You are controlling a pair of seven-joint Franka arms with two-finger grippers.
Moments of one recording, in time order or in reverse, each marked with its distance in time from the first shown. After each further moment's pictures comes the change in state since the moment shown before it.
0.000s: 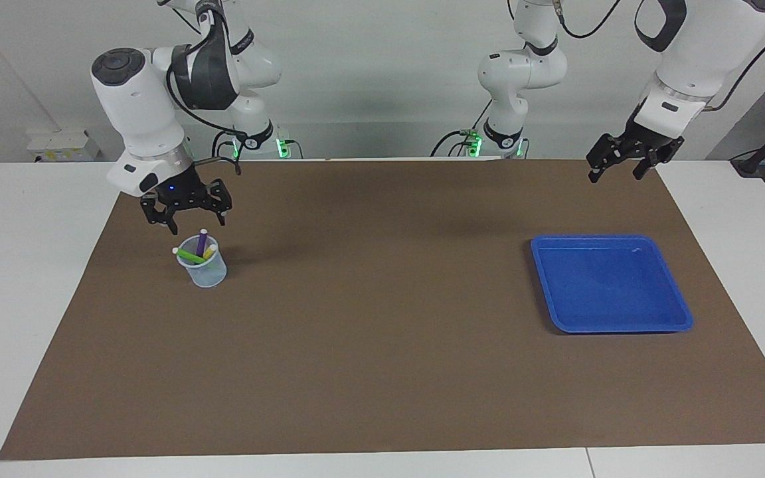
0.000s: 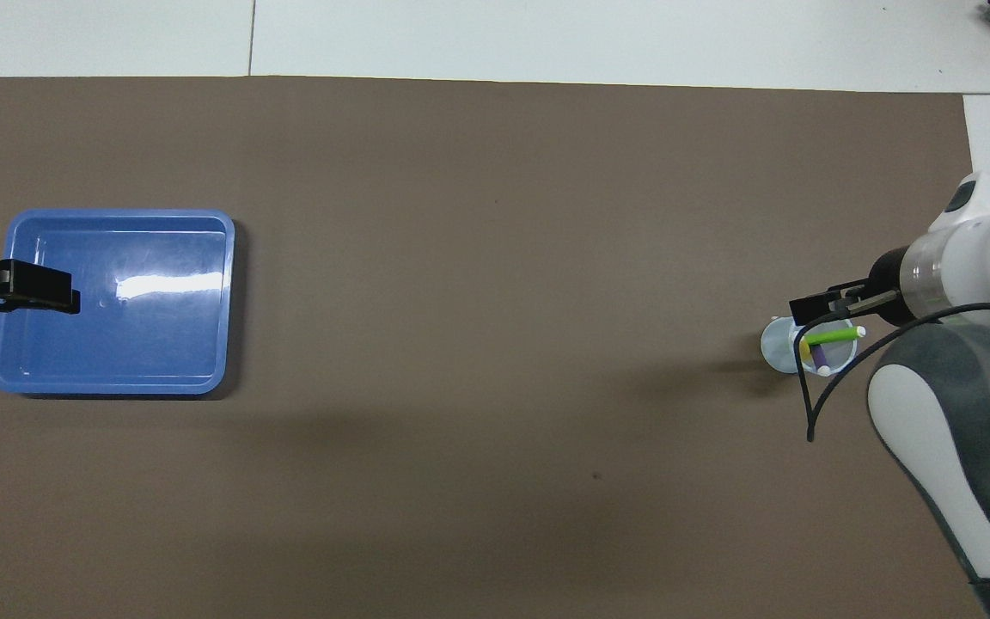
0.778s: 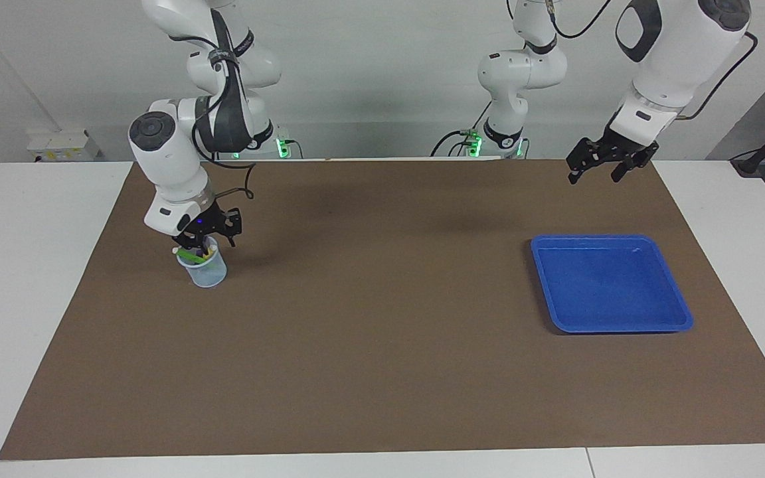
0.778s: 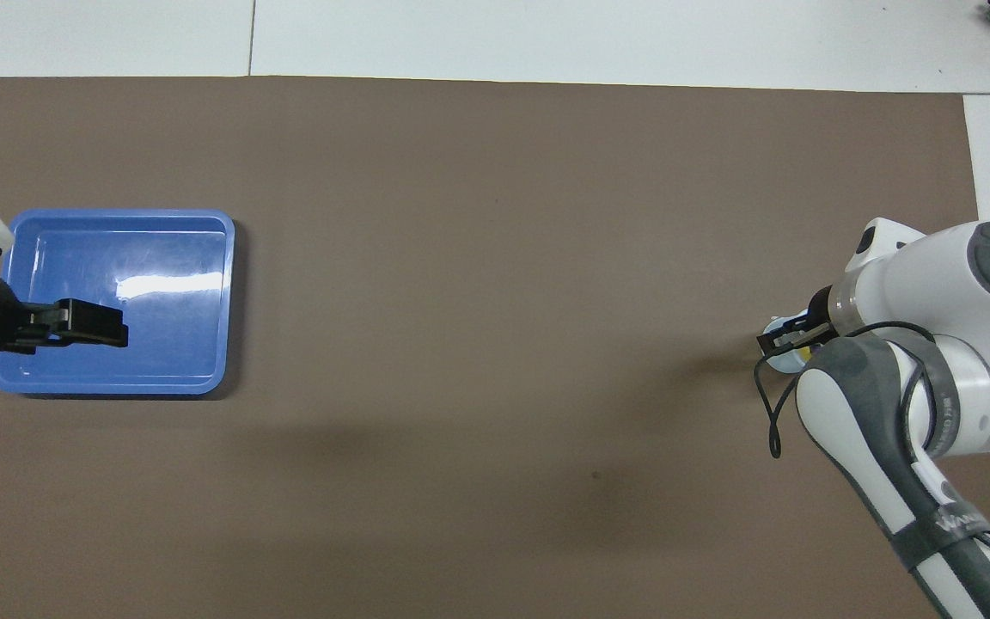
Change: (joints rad) left arm -0.028 -0.086 -0.015 -0.192 -0.038 0.071 -0.010; right arm 0.003 0.071 0.000 -0.139 0.000 0.108 -0.114
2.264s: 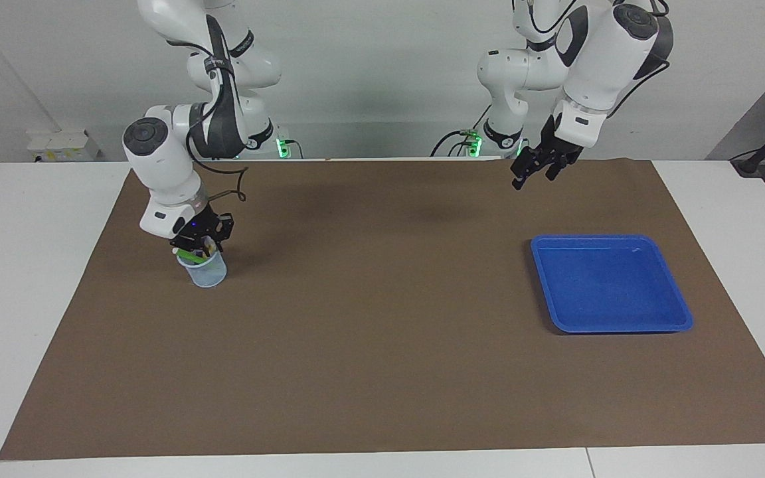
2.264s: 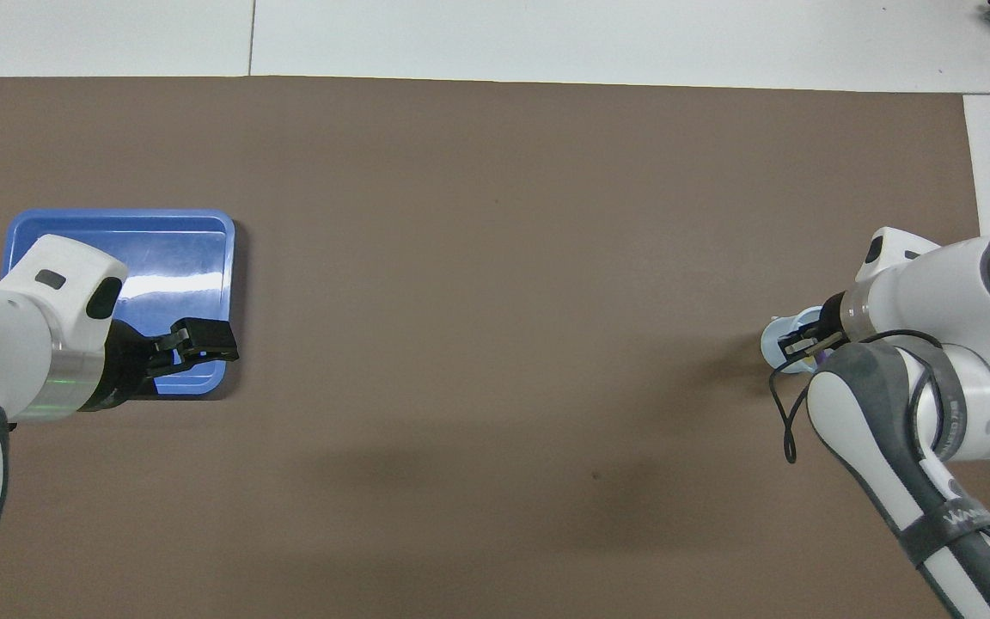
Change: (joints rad) left arm -0.145 -0.095 -0.004 -0.180 -0.095 0.168 -0.453; right arm -0.040 -0.002 -0.005 -0.041 0.001 0.050 -0.110
